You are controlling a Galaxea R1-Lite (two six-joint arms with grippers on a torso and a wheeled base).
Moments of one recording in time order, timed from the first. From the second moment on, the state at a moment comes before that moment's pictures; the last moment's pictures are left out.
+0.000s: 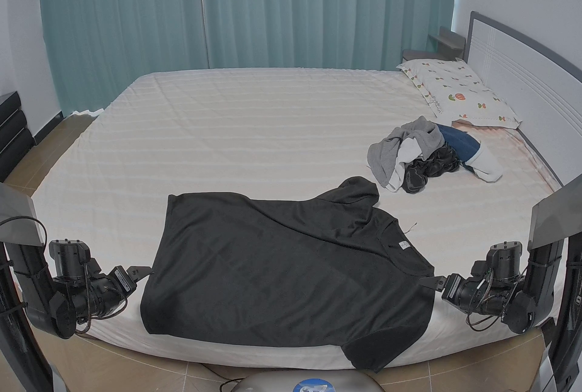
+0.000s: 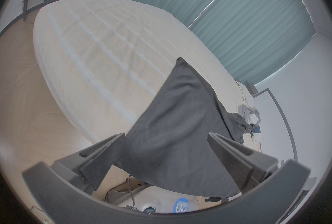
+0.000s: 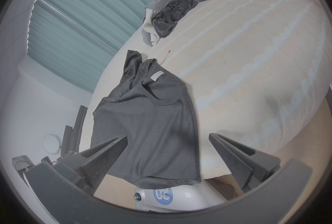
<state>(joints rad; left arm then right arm) 0.12 2.10 -0.16 -1.26 -0.24 -0.66 0.11 2.27 -0.20 -1.41 0.26 0.67</state>
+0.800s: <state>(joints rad) 0.07 2.10 -0.18 -1.26 -0.33 -0.81 0.17 2.20 -0.35 -1.40 0.20 0.81</state>
